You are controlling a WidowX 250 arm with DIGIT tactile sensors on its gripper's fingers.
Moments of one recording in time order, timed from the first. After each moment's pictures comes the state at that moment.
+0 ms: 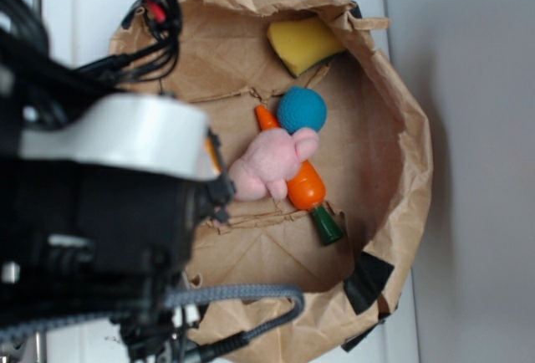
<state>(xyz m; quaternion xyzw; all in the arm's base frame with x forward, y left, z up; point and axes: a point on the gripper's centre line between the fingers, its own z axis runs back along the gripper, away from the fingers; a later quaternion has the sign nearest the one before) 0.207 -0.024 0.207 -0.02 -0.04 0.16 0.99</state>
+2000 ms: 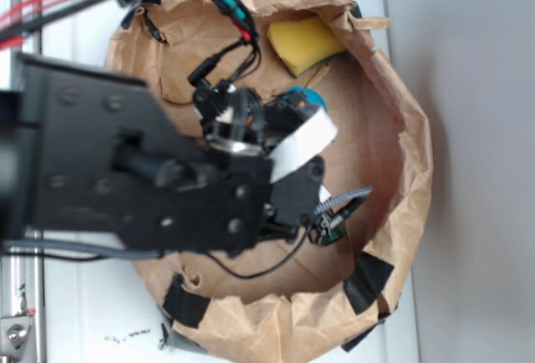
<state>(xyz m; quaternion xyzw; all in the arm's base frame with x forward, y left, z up) 0.274 0.021 0.091 0.07 -0.14 0.34 0.93</state>
